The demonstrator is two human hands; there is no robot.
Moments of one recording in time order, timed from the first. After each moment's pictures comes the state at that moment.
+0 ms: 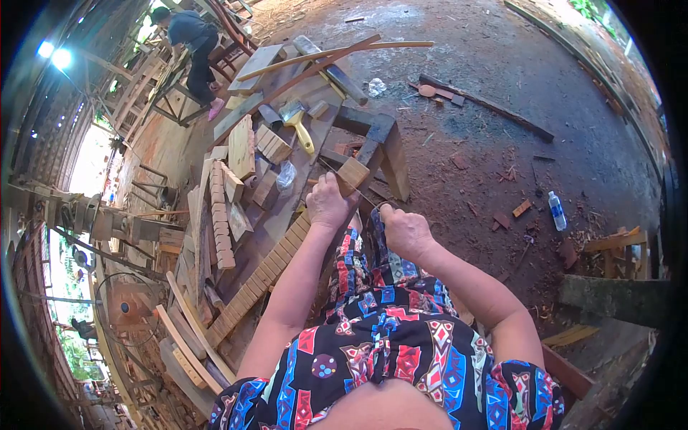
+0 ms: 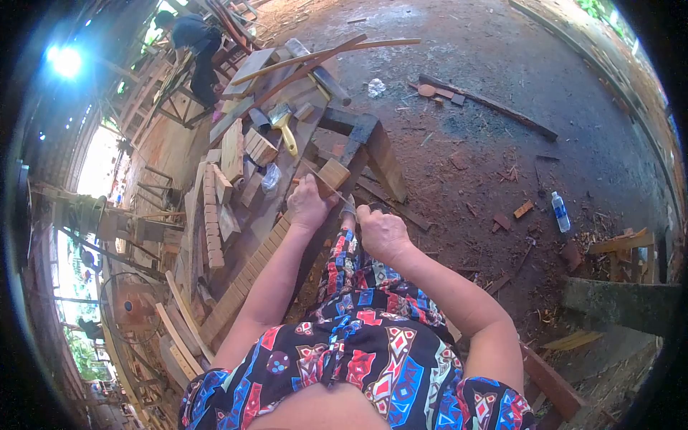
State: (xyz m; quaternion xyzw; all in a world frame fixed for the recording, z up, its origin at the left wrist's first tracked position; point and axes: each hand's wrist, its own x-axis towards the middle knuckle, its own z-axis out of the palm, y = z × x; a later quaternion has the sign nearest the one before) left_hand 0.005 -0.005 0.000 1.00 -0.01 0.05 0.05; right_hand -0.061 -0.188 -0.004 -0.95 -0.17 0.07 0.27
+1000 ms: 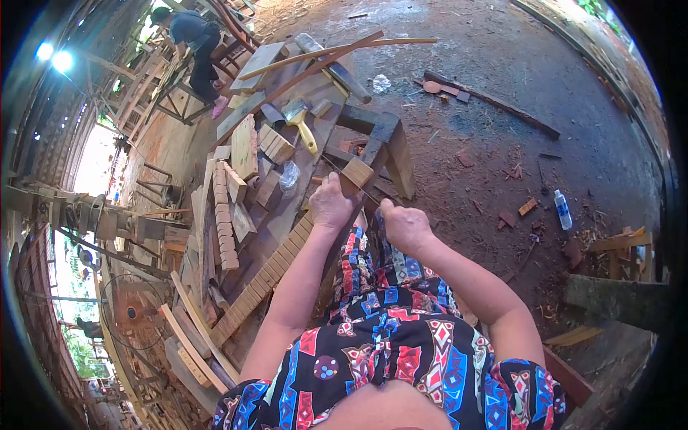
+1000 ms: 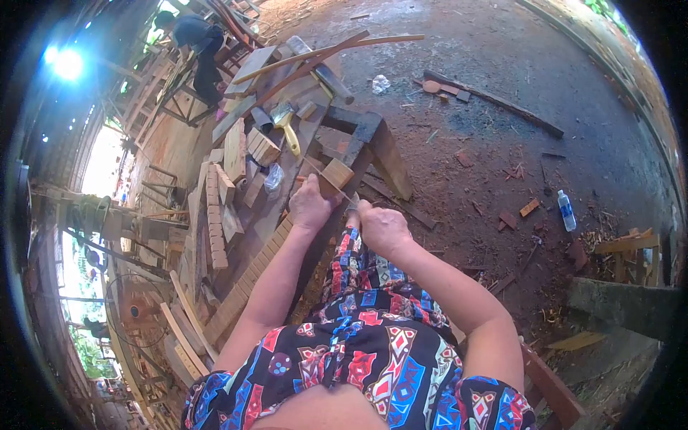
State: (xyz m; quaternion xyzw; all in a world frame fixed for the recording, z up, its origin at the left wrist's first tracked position) left_hand 0.007 -0.004 0.002 0.99 -0.01 0.06 0.10; right_hand -0.045 -0.181 -0.009 -0.94 -0.15 0.08 0.29
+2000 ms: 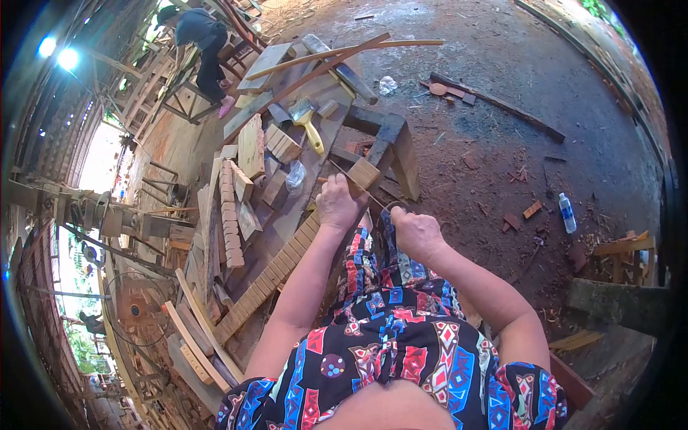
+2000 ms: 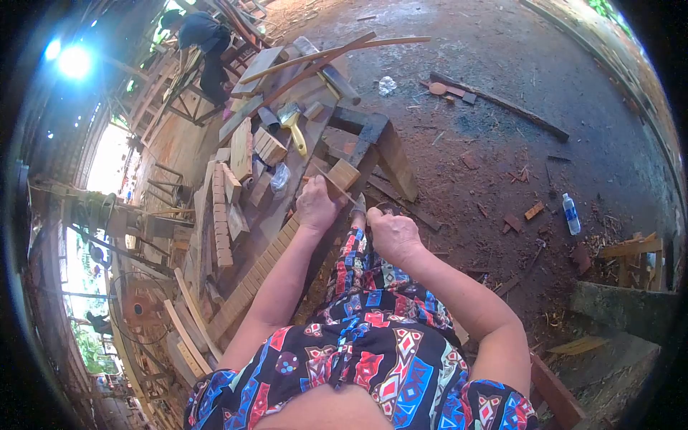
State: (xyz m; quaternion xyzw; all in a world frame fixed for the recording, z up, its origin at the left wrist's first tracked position) left_hand 0.004 -0.006 0.000 0.99 -0.03 0.09 0.07; right_hand -0.060 -0.194 -0.001 -0.95 -0.17 0.07 0.26
